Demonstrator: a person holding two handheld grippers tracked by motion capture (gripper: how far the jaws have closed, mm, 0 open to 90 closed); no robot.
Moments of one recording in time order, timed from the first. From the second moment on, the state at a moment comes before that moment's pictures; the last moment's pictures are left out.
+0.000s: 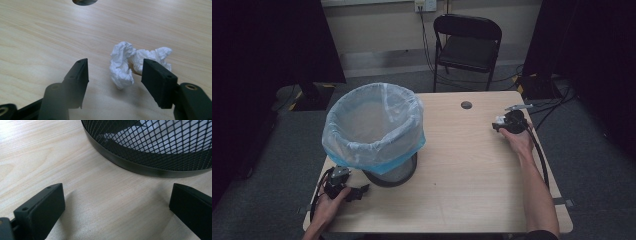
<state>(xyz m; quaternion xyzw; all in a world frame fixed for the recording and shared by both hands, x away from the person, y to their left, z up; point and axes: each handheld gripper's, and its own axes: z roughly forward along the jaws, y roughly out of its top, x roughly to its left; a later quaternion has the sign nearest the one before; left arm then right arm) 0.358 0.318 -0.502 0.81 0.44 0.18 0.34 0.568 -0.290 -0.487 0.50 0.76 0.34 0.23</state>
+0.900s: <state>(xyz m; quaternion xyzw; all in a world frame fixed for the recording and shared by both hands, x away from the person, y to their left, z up) 0.358 0.319 -0.501 0.81 0.44 0.19 0.34 0.555 -0.279 -0.472 0.48 0.77 0.38 0.18</state>
